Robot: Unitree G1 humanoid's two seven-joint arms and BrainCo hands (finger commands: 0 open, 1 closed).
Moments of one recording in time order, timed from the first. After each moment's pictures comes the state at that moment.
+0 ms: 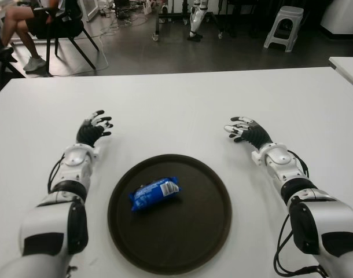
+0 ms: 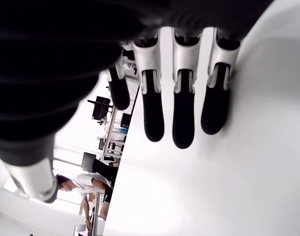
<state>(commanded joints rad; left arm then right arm) -0.73 0.22 0.25 1.32 0.00 -0.32 -0.10 -0.73 -0.18 -0.10 1.35 -0.14 -0.31 0.19</state>
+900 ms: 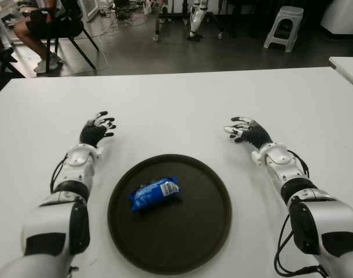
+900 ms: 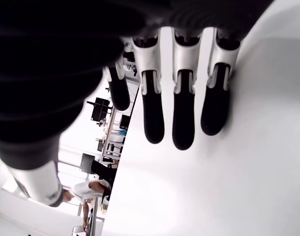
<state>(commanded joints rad) -0.75 0.21 0.24 1.33 0.01 -0.30 -0.09 -0.75 -0.18 -0.09 1.35 -0.15 -0.30 0.17</state>
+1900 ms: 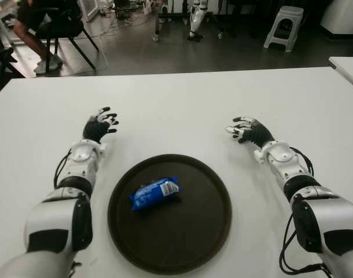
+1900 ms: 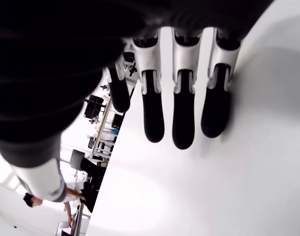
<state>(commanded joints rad) -0.79 0.21 0.23 1.33 0.01 -0.29 -0.07 -0.78 -0.20 -0.05 1.35 -0.19 -0.29 0.15</state>
